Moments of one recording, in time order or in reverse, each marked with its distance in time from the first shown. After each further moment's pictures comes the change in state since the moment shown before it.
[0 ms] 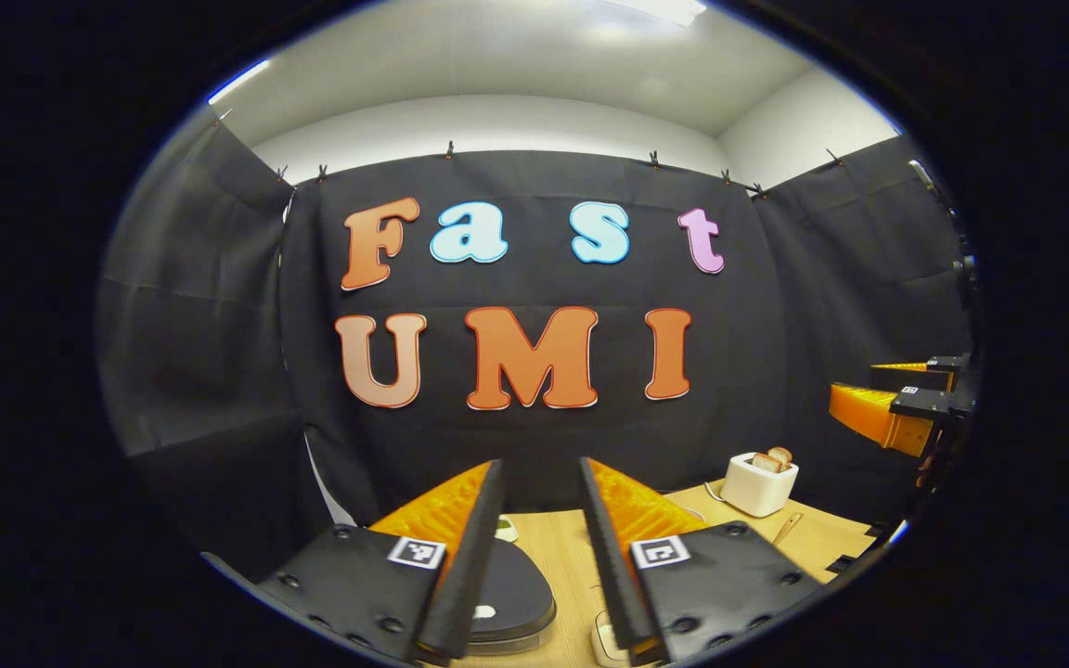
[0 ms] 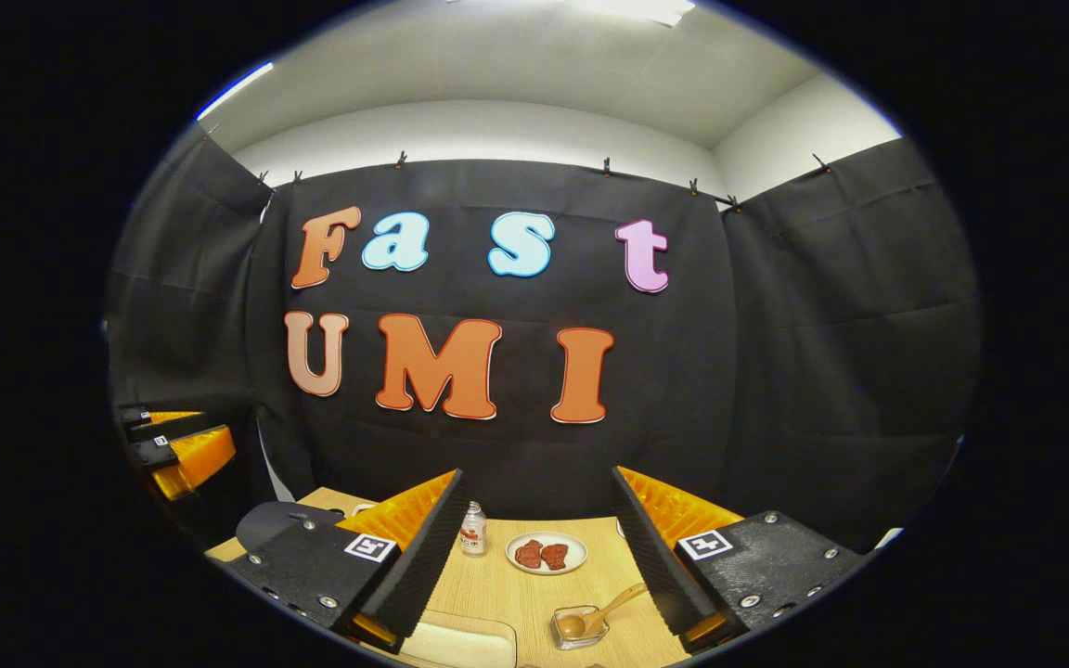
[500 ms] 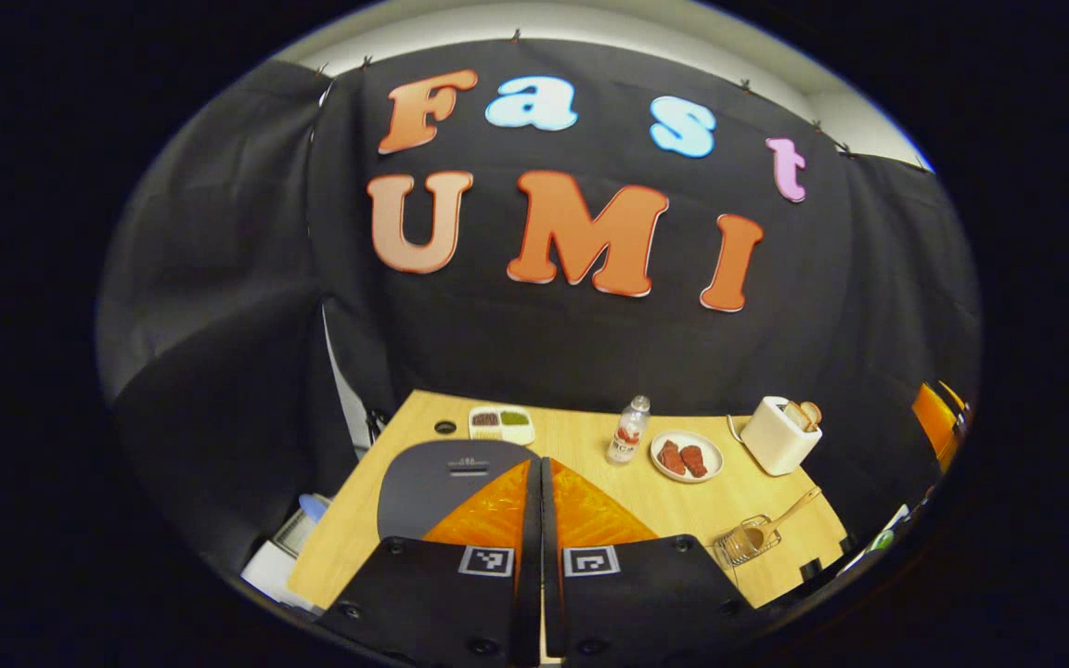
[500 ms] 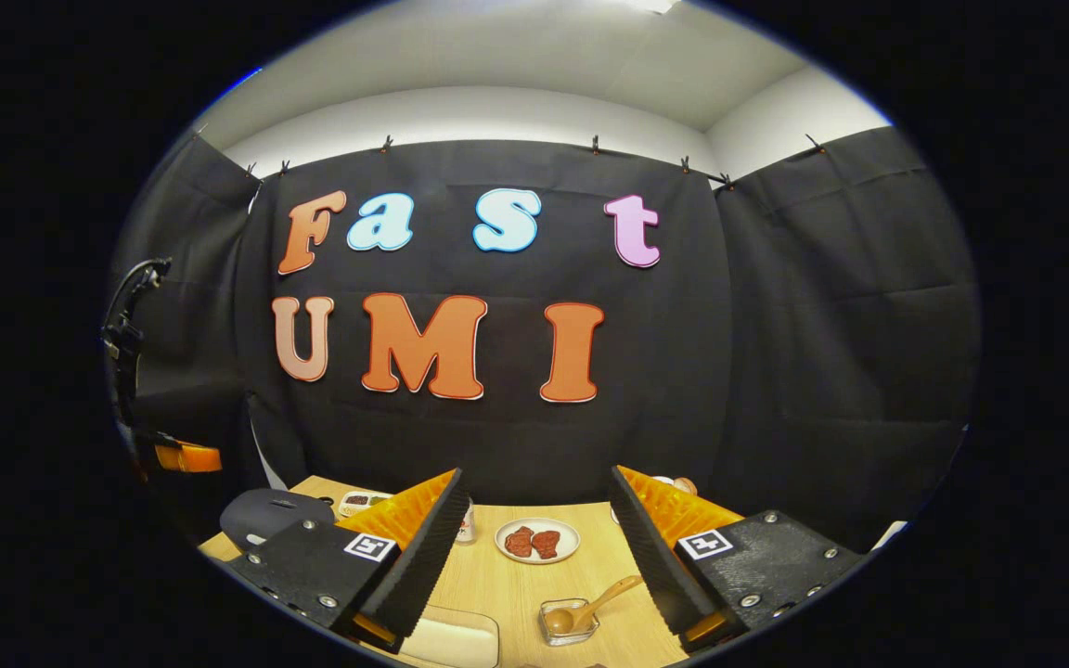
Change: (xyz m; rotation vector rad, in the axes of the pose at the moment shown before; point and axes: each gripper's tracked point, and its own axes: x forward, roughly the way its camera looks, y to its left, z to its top) left arm 0.043 0.045 -0.118 -0.202 0.493 0.098; right arm 0.027 -0.040 -0.036 0.015 0.048 -0.009
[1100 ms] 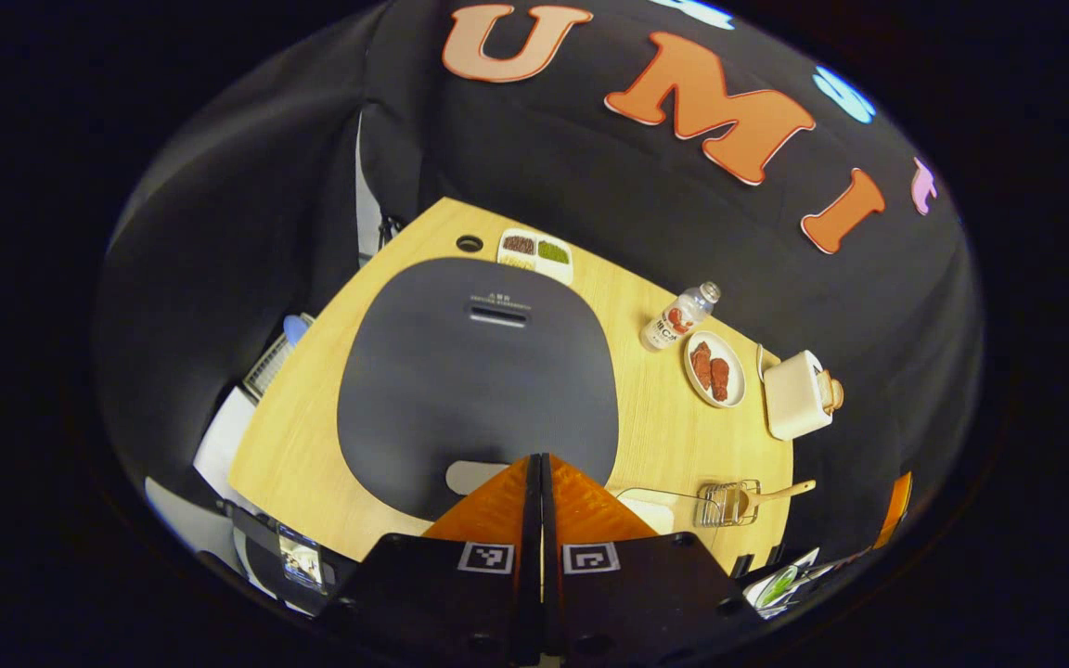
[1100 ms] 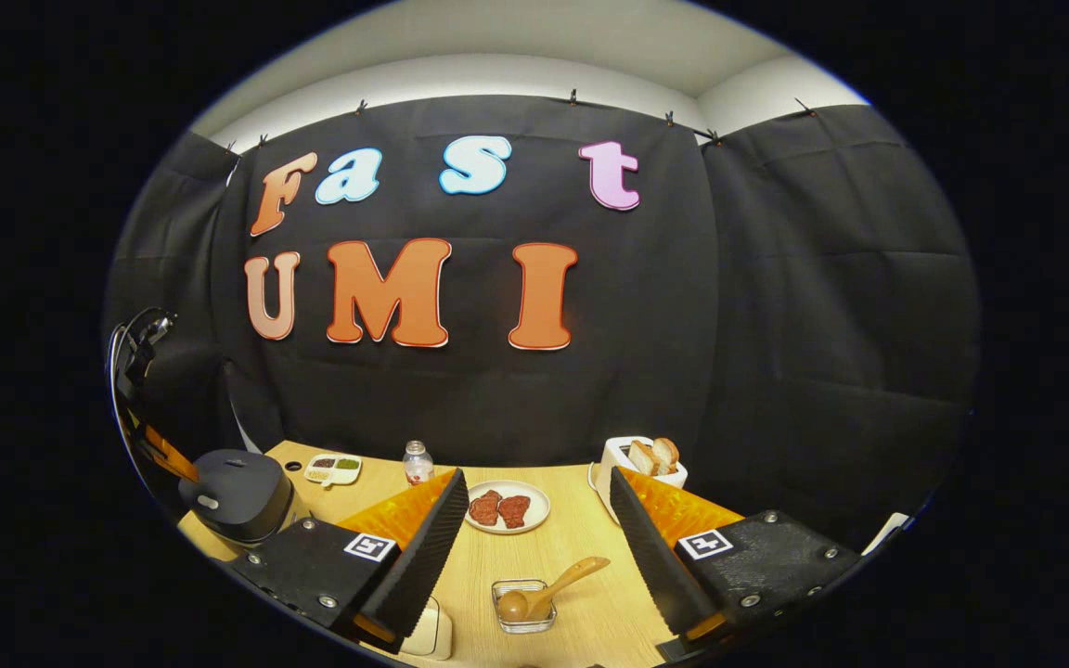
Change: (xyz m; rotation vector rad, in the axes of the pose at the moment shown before) left arm 0.058 0.031 -0.114 -0.299 0.541 0.045; right arm 0.032 -0.041 -0.071 -0.012 0.148 -0.009
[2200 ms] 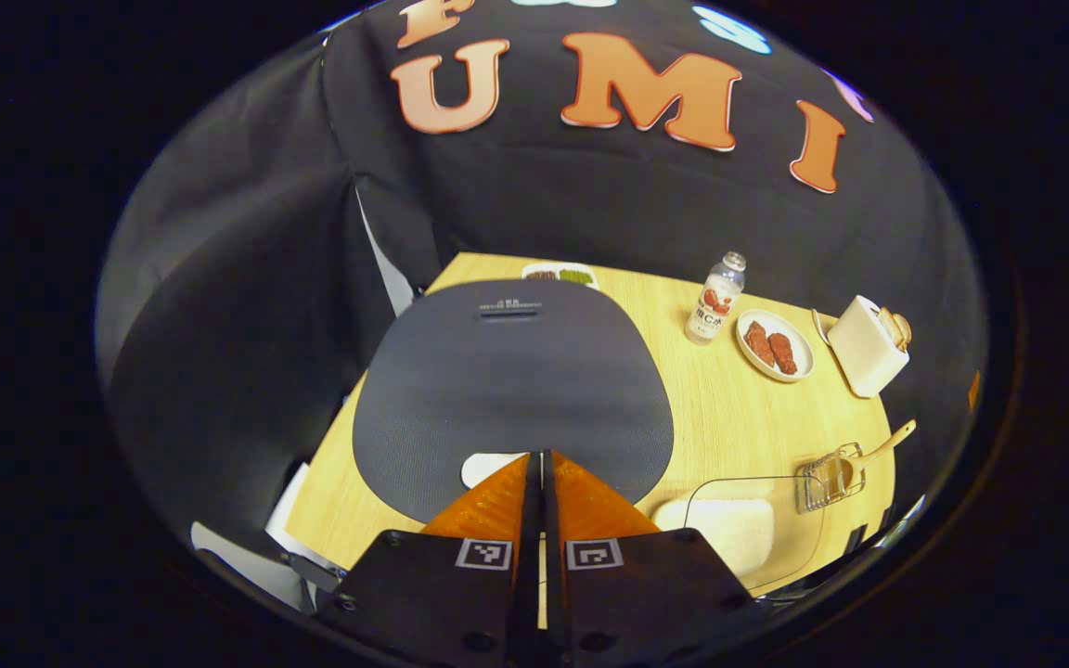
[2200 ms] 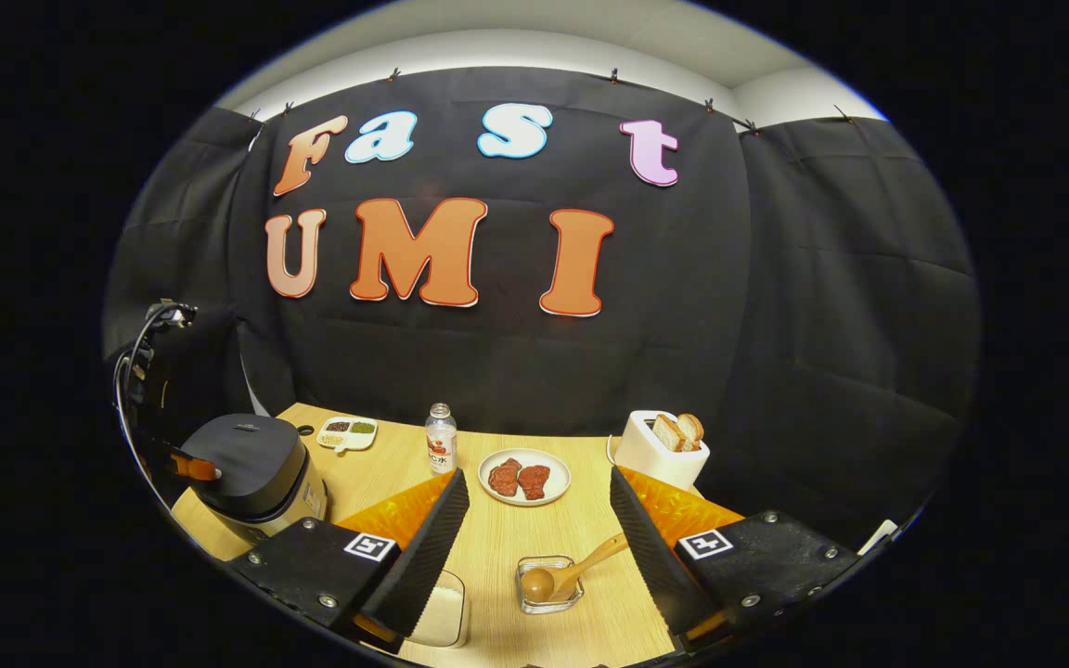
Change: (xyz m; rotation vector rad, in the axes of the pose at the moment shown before) left arm -0.003 0.004 -0.003 0.302 -0.344 0.209; right arm -0.010 0.044 -0.024 -0.057 0.111 0.019
